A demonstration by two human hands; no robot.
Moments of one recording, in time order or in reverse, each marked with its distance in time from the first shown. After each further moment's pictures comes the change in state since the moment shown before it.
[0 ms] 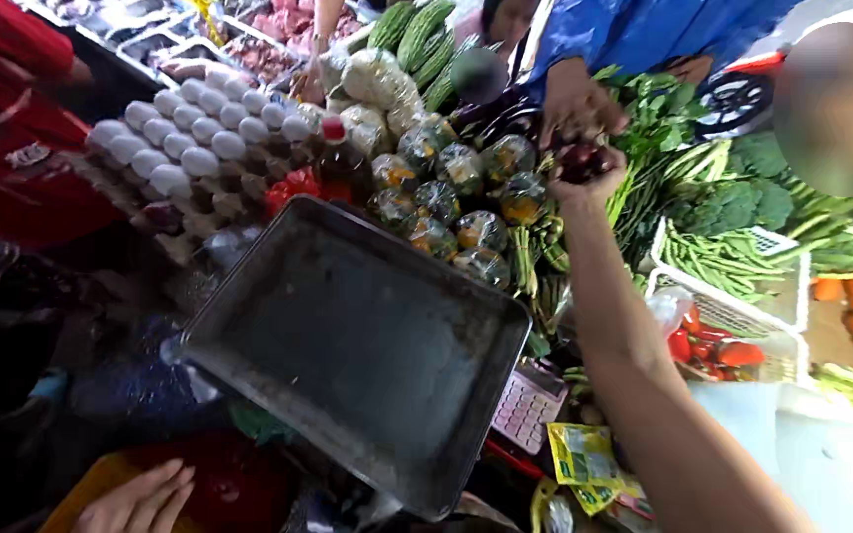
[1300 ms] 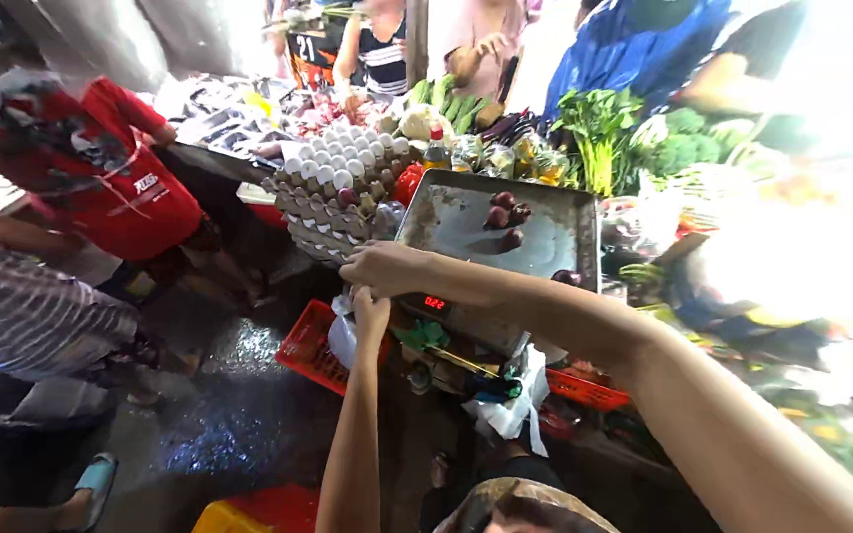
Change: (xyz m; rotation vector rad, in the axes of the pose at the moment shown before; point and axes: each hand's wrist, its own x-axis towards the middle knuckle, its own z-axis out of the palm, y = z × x) left_hand 0.173 -0.064 -0.022 0.623 -0.348 0.348; right_hand -0.483 0.334 0.156 -2.128 -1.796 -0.442
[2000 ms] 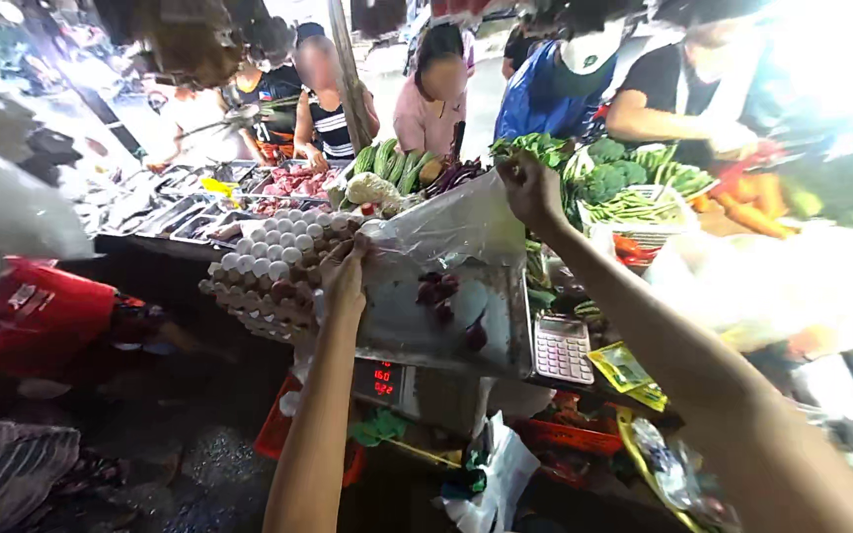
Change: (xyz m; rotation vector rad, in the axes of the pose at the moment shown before) left_hand 0.097 0.219 0.065 -0.714 -0.108 0.045; right_hand -0.272 0.220 -0.121 0.180 1.014 0.969
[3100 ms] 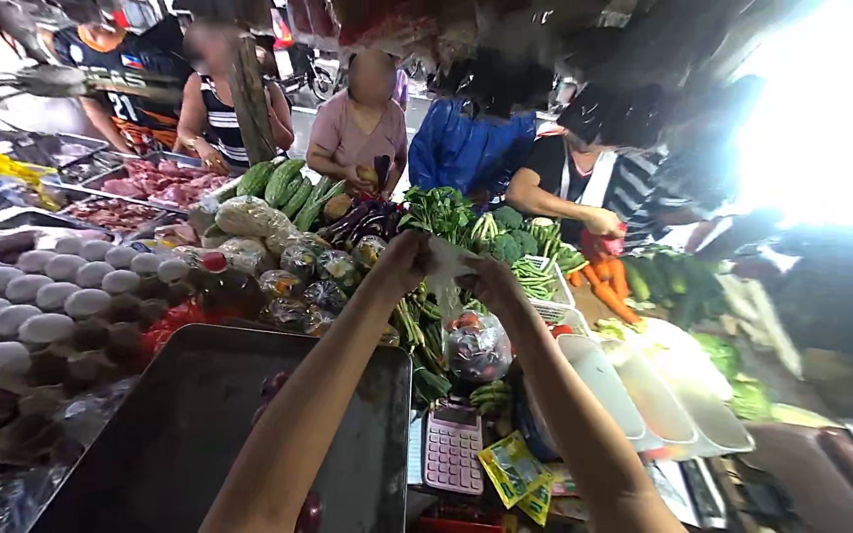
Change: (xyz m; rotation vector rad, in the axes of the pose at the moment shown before) left_hand 0.079 -0.036 0.317 -0.233 -0.495 -0.549; right_hand 0.052 0.163 -0.041 0.864 -0.004 0.715
